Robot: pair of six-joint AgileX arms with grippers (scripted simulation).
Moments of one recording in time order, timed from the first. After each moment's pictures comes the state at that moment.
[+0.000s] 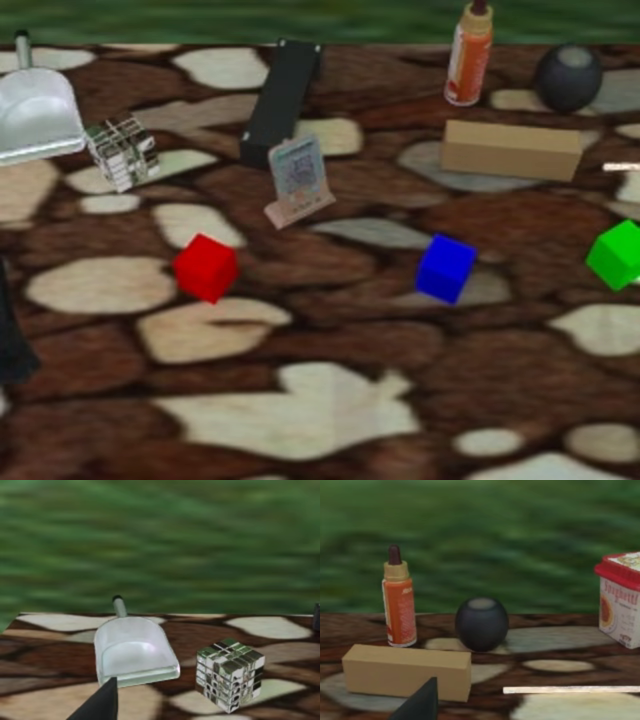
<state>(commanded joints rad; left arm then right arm) 0.00 0.00 0.00 0.00 0.00 0.00 0.00 0.00 0.00 0.00 0.00 0.00</state>
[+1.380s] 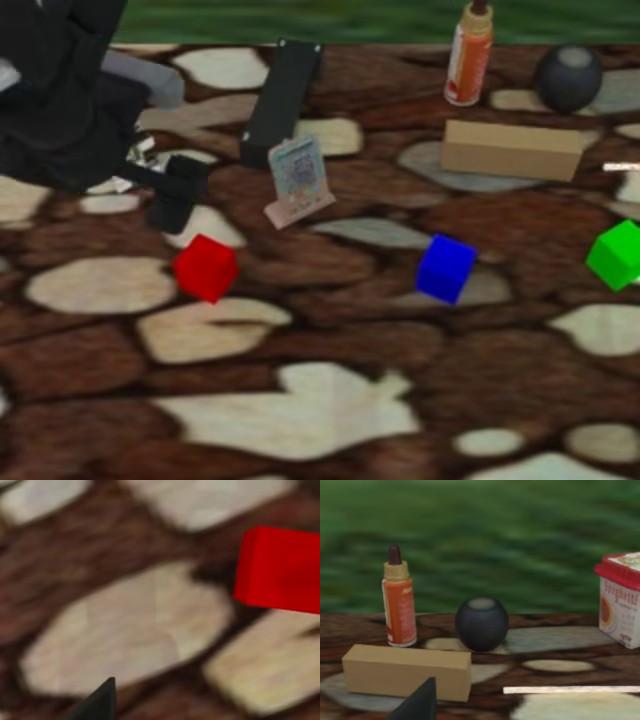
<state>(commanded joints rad) -0.31 1.68 1.32 -0.91 0.00 0.11 0.00 0.00 0.00 0.00 0.00 0.00</state>
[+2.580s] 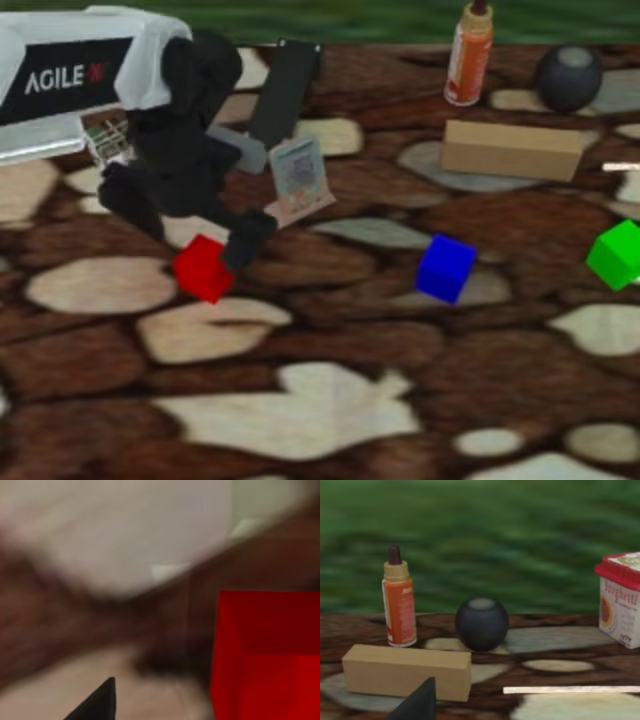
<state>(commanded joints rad) -0.38 2.18 1.59 -0.98 0.00 0.14 0.00 0.00 0.00 0.00 0.00 0.00</state>
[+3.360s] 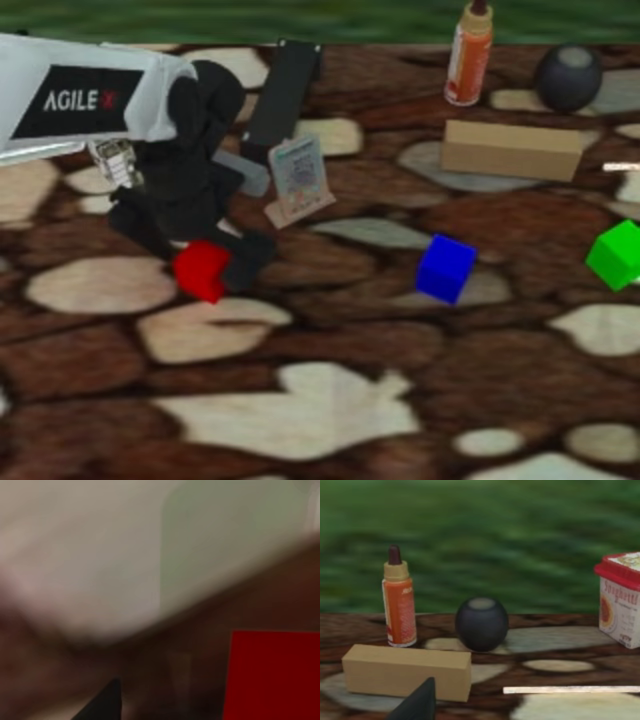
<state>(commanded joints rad) -0.38 2.24 1.50 -0.84 0.00 0.14 0.00 0.00 0.00 0.00 0.00 0.00</state>
